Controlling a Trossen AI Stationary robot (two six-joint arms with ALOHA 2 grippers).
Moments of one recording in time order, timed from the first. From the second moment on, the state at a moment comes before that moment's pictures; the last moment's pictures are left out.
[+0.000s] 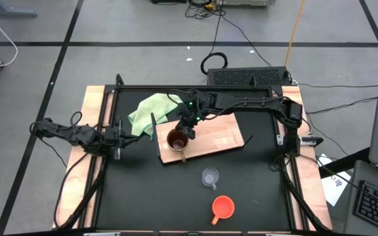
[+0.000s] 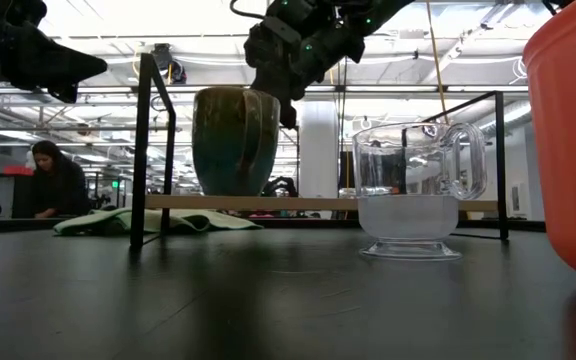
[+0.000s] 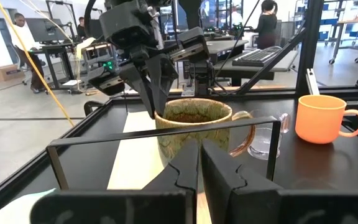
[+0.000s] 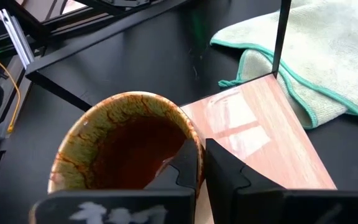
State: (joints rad) left arm -0.30 0.01 0.14 -0.15 -0.37 0.05; right arm -0.24 1.93 1.56 -0.39 -0.42 0.07
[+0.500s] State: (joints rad) left arm -0.30 0.01 0.14 -0.16 -0.37 0.05; right arm -0.24 1.93 1.56 -0.39 -0.42 0.07
